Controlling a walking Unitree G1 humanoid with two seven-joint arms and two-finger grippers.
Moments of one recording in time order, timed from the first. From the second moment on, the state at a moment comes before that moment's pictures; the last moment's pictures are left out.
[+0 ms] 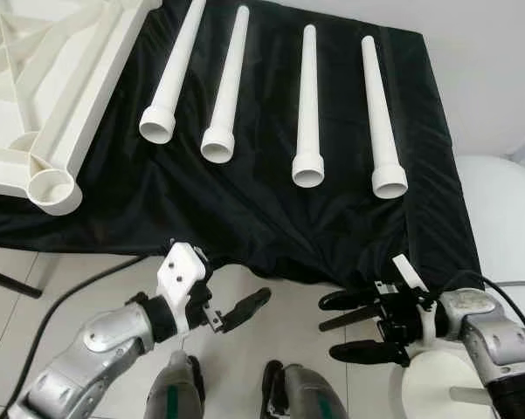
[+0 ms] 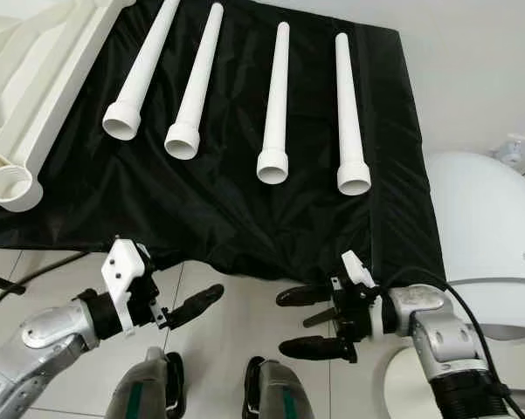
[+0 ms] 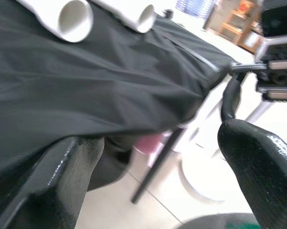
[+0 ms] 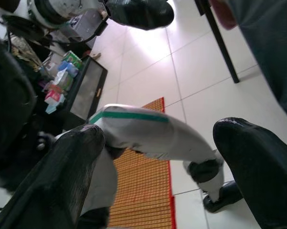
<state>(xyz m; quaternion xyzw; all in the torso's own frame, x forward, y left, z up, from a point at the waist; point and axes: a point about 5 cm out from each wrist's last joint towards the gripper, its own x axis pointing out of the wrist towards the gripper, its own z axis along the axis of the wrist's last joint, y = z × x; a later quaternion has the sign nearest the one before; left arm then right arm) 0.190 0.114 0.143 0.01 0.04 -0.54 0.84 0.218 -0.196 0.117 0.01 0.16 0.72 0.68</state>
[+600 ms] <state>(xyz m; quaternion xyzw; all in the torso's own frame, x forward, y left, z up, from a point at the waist) 0.171 0.129 0.146 0.01 0.12 -0.57 0.82 0.206 -0.194 0.122 0.03 0.20 0.74 0.64</state>
